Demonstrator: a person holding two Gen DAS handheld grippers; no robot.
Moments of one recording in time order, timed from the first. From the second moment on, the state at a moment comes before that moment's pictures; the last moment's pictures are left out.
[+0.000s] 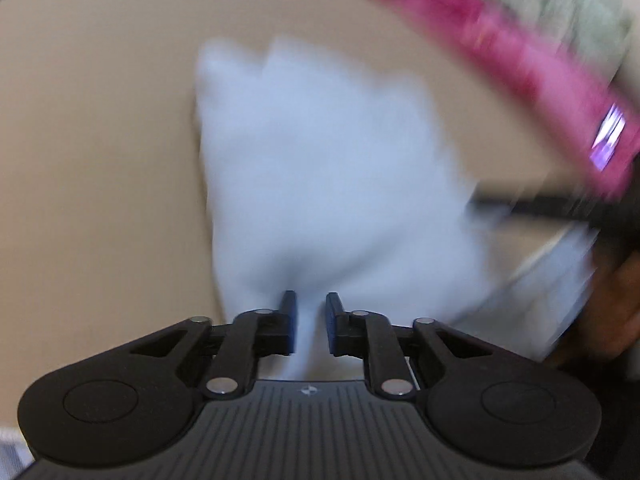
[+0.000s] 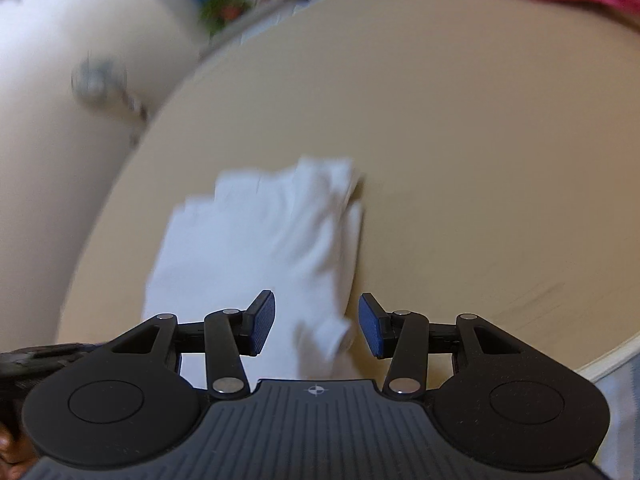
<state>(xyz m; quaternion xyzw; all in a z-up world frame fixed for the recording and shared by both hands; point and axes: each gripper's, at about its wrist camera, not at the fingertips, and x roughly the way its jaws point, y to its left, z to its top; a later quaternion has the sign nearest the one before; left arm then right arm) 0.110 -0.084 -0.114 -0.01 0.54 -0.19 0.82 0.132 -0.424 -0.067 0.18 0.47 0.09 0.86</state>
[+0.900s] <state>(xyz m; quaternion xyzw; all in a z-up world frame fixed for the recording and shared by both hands) 0.136 0.036 -0.070 0.01 0.39 -0.10 0.91 0.161 -0.414 -0.048 0.18 0.36 0.01 0.91</state>
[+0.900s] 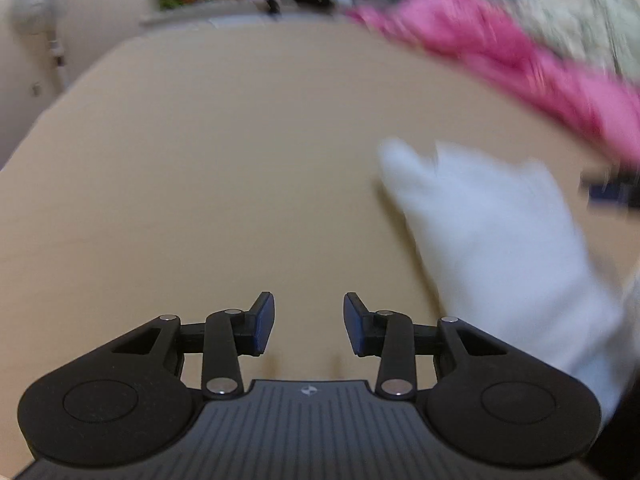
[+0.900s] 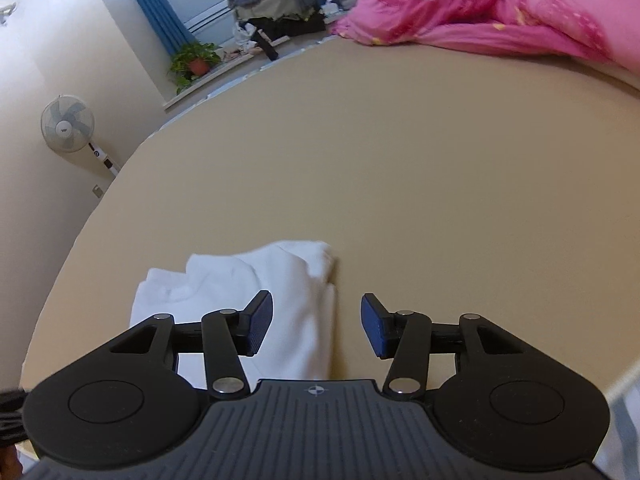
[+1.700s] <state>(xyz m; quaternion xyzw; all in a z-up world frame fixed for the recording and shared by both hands) 0.134 0.005 -0.072 -0.02 0.36 -0.22 0.91 0.177 -0.431 -0.063 0.23 0.36 -0.06 0.90</state>
